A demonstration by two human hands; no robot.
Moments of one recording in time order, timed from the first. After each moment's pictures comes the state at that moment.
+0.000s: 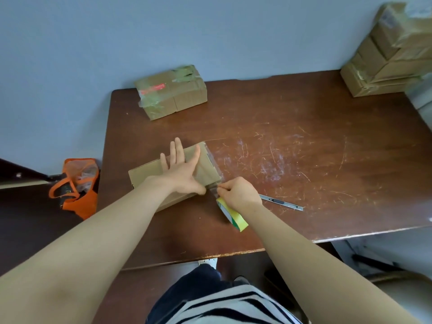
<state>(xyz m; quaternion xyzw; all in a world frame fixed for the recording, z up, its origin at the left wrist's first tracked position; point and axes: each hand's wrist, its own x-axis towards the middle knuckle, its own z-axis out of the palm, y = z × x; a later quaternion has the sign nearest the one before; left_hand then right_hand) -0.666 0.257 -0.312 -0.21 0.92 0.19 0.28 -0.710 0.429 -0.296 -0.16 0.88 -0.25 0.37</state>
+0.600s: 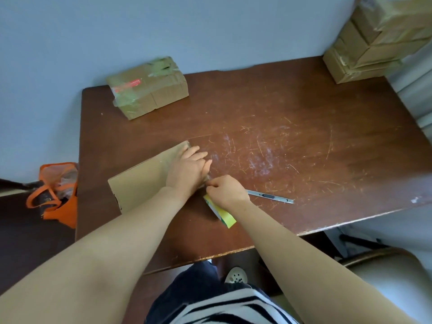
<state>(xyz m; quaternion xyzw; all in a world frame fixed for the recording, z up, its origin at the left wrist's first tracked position) -0.695 0.295 -0.336 -0.07 0.99 0.09 0.05 -0.716 0.419 -0.291 -0.15 0.86 -0.25 0.41</state>
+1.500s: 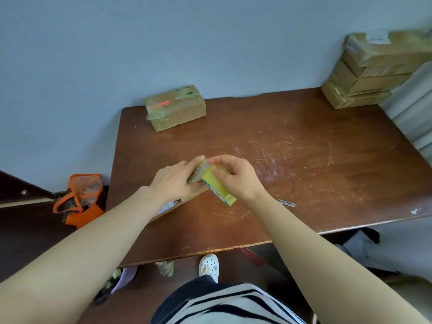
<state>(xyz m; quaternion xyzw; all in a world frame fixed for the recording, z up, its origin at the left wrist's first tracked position) -0.622 0.269 -0.262 -0.12 0.98 0.12 0.09 -0.688 0.442 -0.213 -0.22 0.78 -0.52 0.28</state>
